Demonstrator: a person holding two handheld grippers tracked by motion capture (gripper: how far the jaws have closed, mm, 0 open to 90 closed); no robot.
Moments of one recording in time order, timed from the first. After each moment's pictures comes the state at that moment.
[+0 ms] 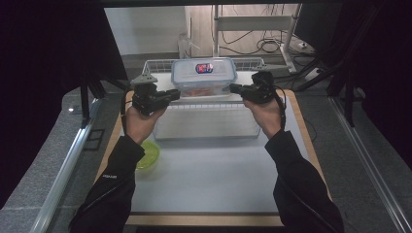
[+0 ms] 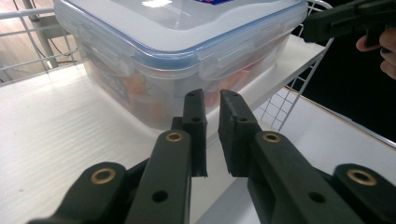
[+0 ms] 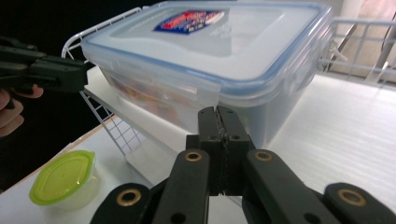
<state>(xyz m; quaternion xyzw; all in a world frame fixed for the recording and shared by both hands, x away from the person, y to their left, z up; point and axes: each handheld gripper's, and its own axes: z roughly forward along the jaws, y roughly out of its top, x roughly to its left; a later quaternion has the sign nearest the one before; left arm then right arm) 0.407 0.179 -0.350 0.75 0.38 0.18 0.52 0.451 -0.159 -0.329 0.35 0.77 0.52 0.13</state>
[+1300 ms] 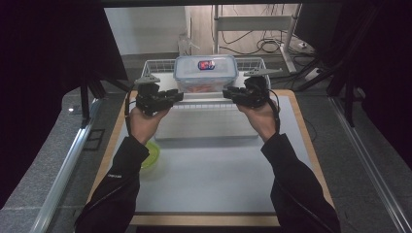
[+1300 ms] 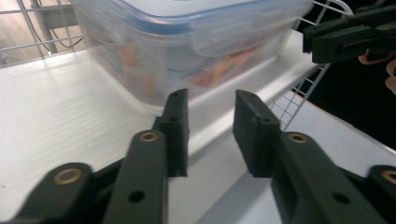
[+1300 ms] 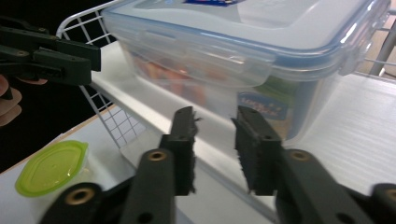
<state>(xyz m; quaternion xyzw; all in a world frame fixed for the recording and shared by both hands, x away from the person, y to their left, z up) 0.407 0.175 -0.359 0.74 0.39 0.17 0.52 0.447 -0.145 -0.341 0.34 0.78 0.51 0.15</state>
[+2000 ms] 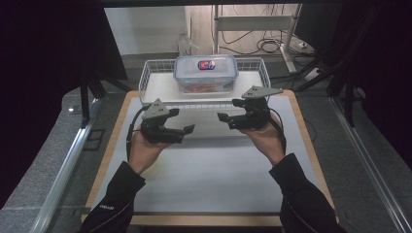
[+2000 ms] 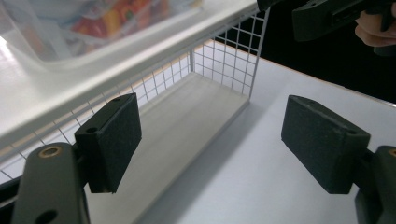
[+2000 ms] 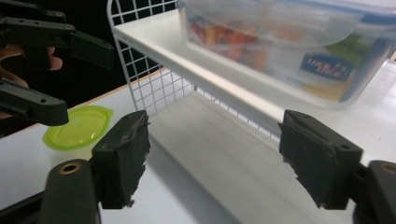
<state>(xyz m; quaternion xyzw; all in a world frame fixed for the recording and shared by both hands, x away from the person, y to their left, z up) 0.340 0.150 -0.386 0.78 0.31 0.20 0.51 0.391 -0.146 -0.353 0.27 0.80 0.50 0.17</state>
